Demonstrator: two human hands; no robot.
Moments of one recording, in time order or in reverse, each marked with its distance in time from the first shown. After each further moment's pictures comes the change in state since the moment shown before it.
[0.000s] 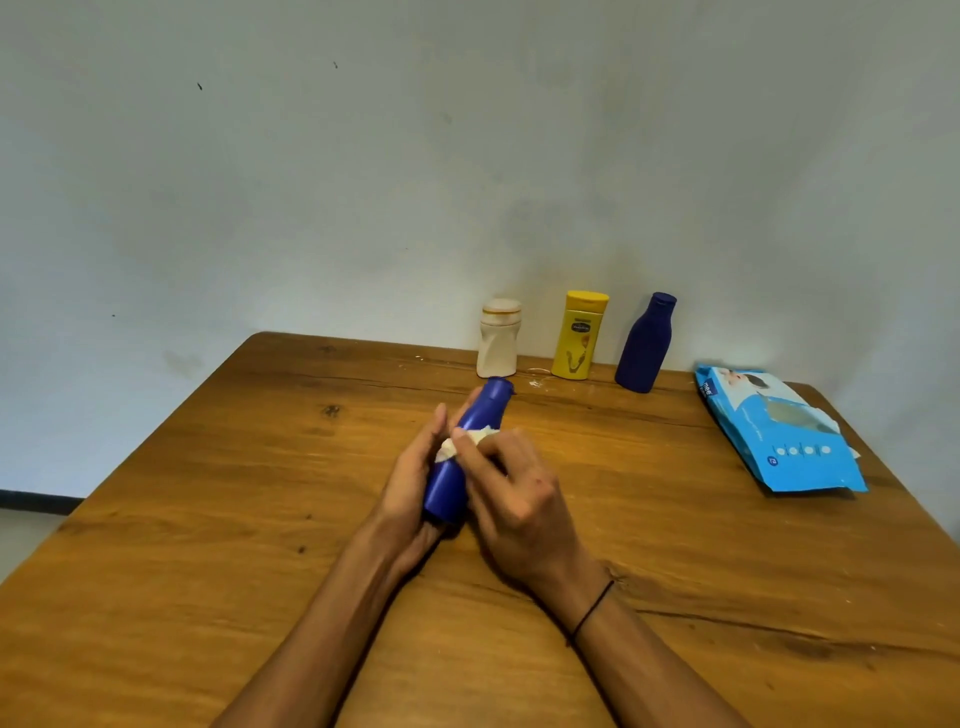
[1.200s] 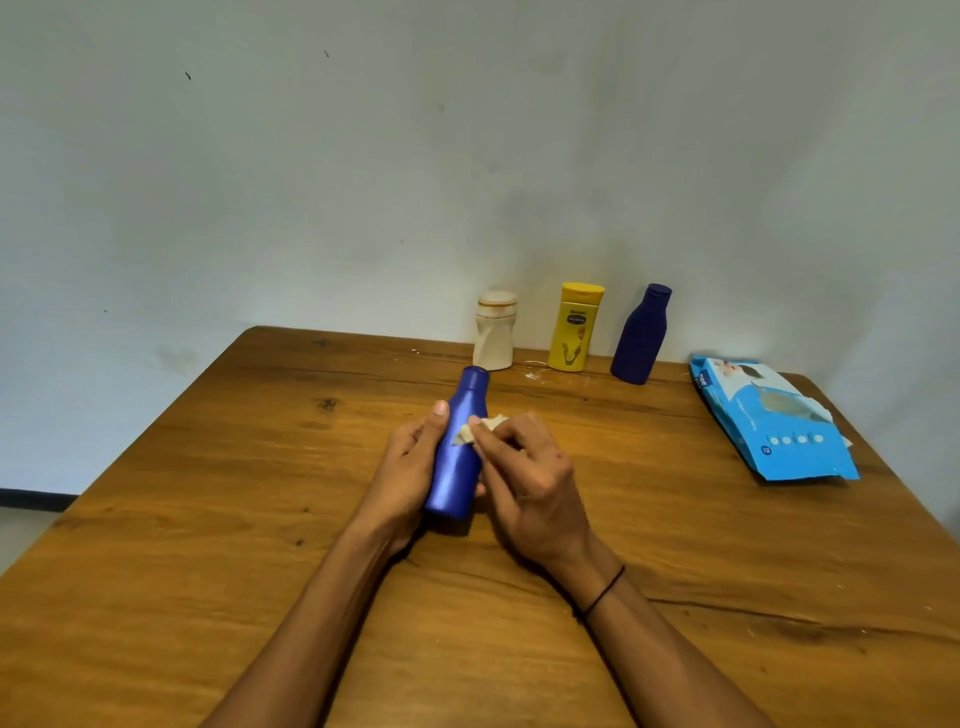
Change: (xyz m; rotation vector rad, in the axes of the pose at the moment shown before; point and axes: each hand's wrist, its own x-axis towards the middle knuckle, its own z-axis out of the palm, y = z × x) left_hand 0.007 0.002 -0.009 0.369 0.163 0.209; right_hand -0.002 0.017 -0.008 0.137 0.005 0.100
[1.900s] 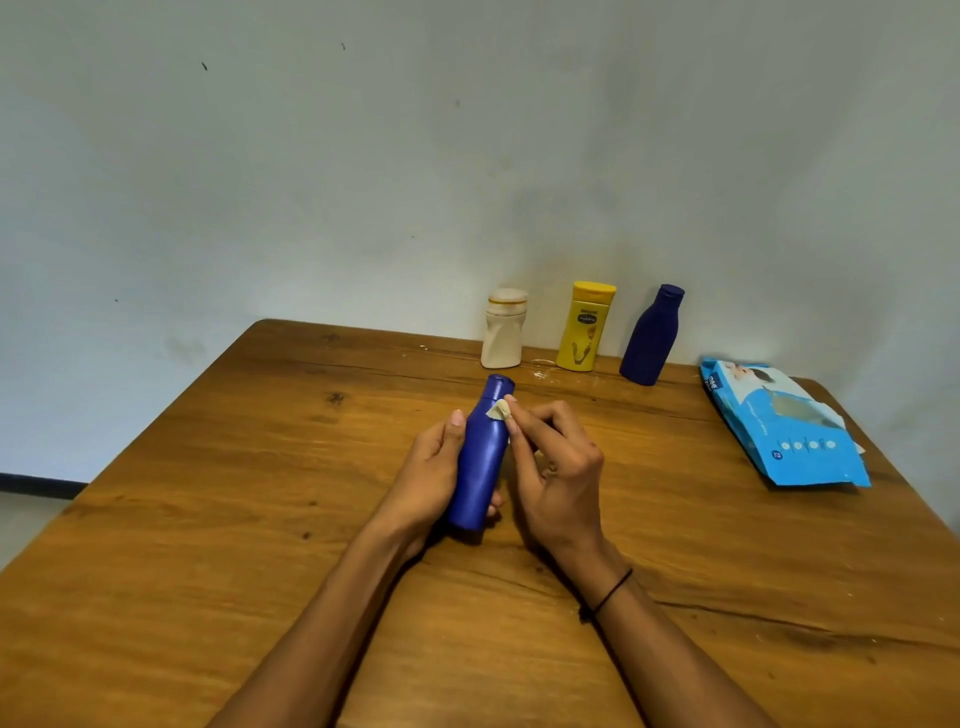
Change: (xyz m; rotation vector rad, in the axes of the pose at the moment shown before) left_hand -0.010 -0.001 0.011 0.059 -0.083 -0.049; right_hand 0.003 0.006 0.004 0.050 0.189 0.197
